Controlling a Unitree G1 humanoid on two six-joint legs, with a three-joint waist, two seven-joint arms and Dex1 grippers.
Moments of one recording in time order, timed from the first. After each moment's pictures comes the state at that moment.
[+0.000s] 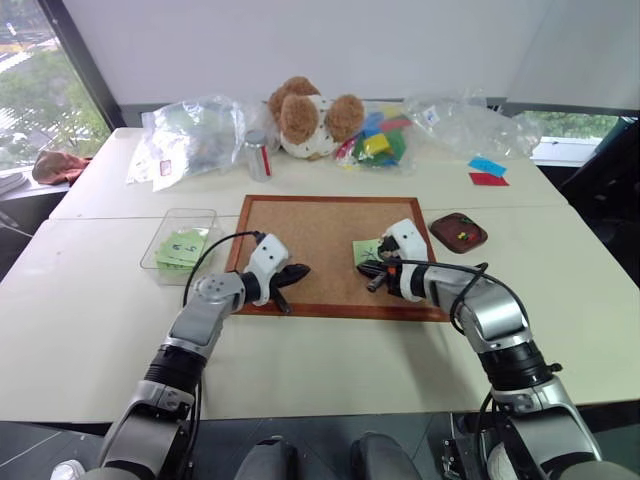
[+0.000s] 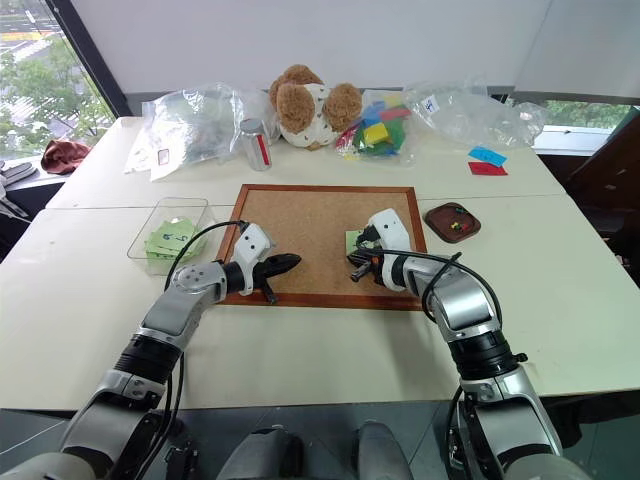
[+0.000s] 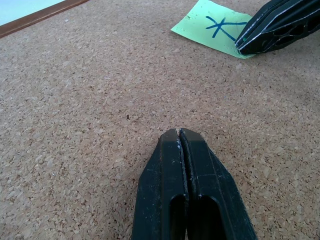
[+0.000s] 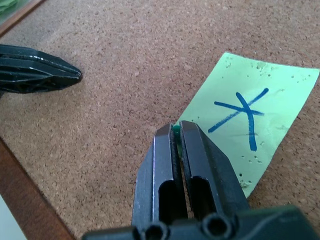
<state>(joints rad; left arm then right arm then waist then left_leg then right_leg) -0.51 0.33 -0.18 0.31 -0.12 0.23 -0.78 -0.54 -0.43 0.15 -0.04 0.21 0.84 0.61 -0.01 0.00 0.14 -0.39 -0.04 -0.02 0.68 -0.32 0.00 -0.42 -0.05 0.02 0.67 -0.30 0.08</state>
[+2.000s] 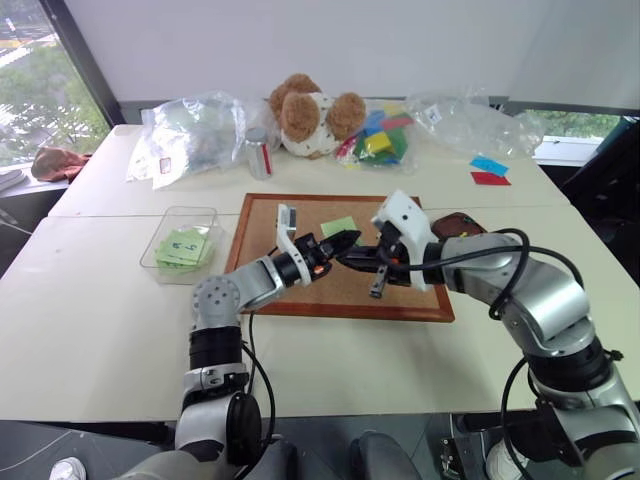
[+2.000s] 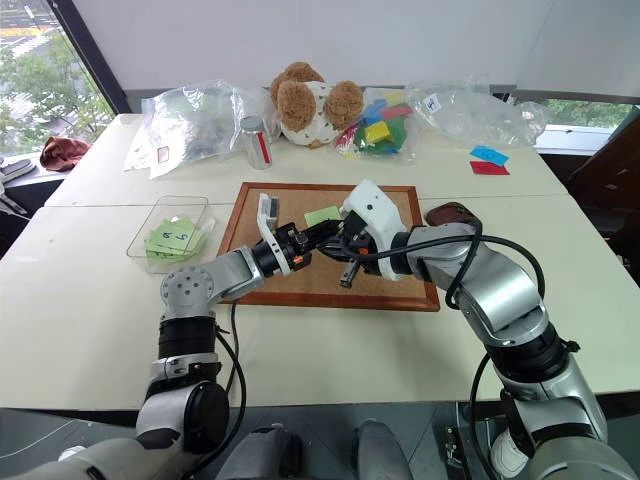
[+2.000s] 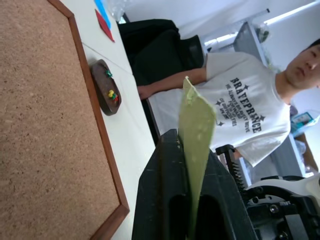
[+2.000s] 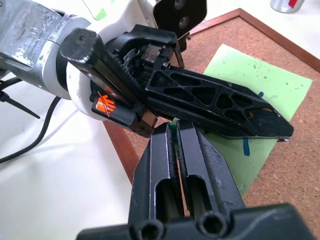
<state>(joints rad) -0.65 -0.09 0.38 0.19 -1.04 1.20 -0.25 -0.66 -0.63 0.20 -0.49 0.41 1.04 0.71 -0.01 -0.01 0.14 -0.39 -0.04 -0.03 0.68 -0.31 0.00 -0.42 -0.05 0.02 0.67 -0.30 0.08</state>
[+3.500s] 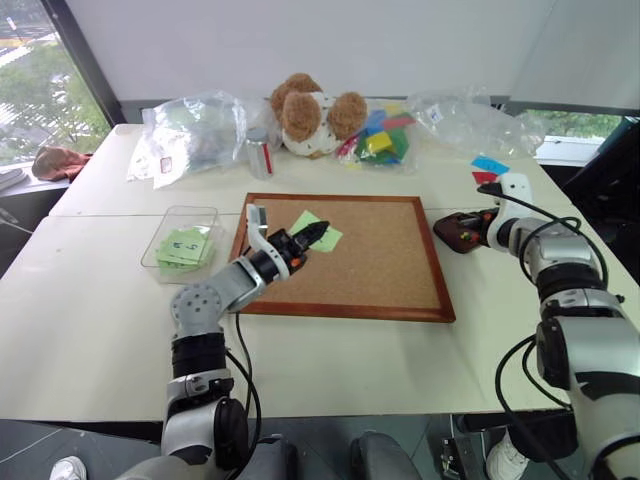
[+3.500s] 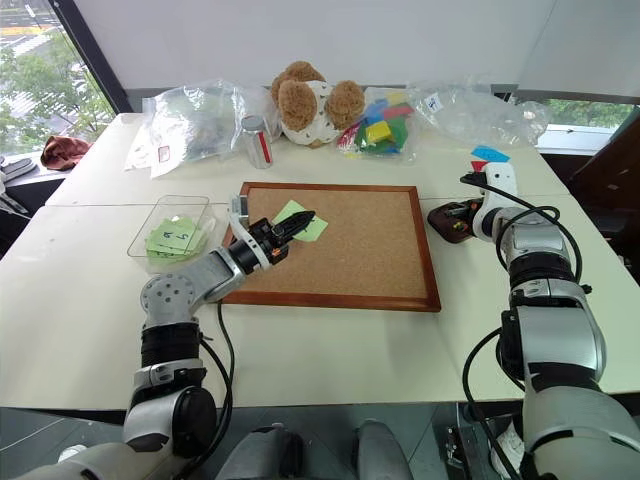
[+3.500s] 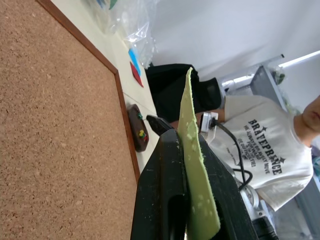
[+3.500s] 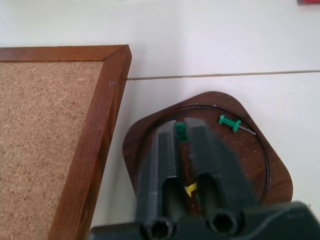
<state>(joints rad) -0.61 -0.02 0.41 0.17 -1.10 1.08 -0.19 -1.02 -0.63 -0.06 1.13 0.13 0.33 0.55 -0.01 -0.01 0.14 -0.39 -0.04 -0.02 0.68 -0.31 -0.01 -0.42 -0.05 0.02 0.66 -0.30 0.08</state>
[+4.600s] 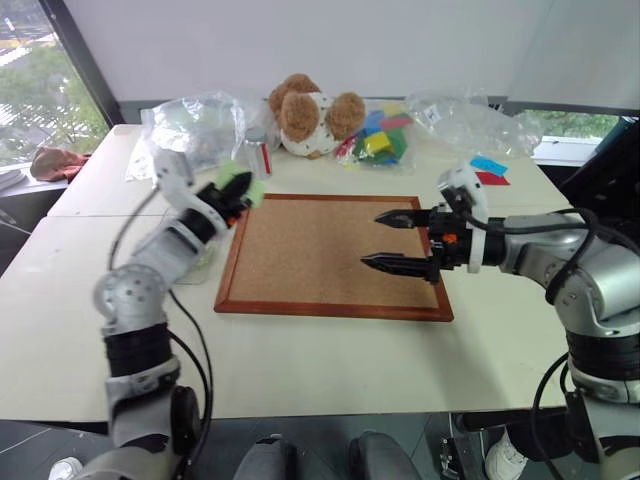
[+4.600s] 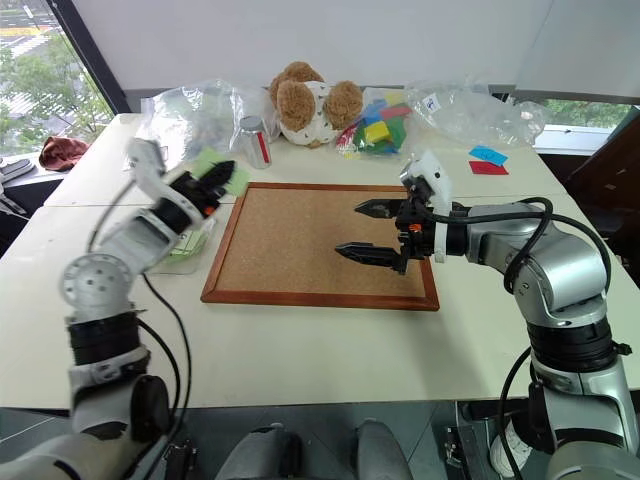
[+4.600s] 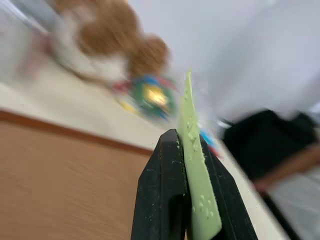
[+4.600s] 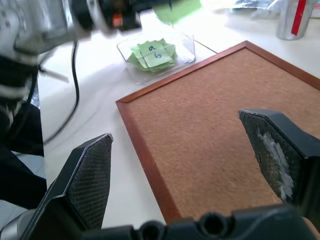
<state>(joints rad) -0.65 0.32 0.41 -0.08 -0.94 0.87 -0.07 -0.63 -0.72 -0.04 -0.34 0.59 0.93 0.97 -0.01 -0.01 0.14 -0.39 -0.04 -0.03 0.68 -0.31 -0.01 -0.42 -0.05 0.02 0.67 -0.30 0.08</state>
